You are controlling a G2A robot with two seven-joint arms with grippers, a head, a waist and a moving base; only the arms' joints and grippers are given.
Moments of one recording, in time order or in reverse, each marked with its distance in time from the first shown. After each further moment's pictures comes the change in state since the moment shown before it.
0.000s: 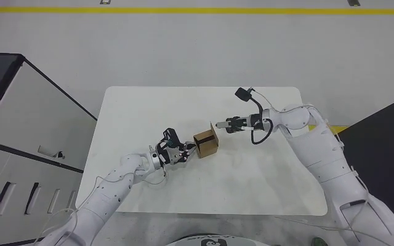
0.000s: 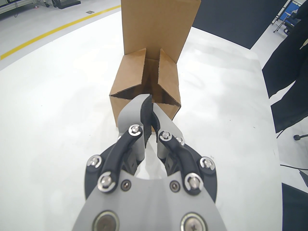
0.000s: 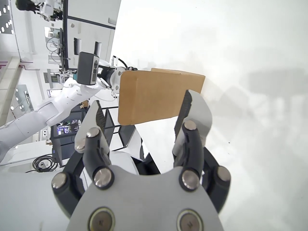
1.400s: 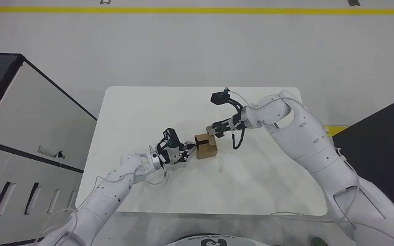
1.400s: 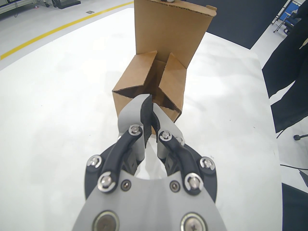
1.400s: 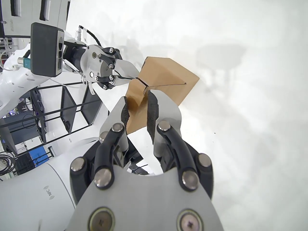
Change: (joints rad) left arm 0.000 0.000 0.000 0.000 0.000 0.000 0.000; right arm 0.148 -0.038 -0.200 -0.084 -0.218 0.141 0.106
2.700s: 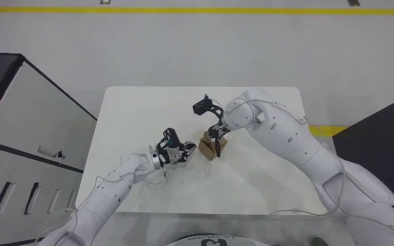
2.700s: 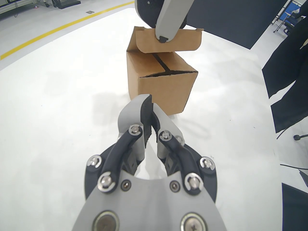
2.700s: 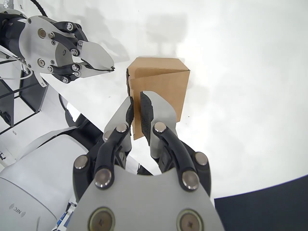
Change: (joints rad) left arm 0.000 0.000 0.000 0.000 0.000 0.000 0.000; right arm 0.165 -0.089 -0.249 0.003 -0.255 0.113 0.129
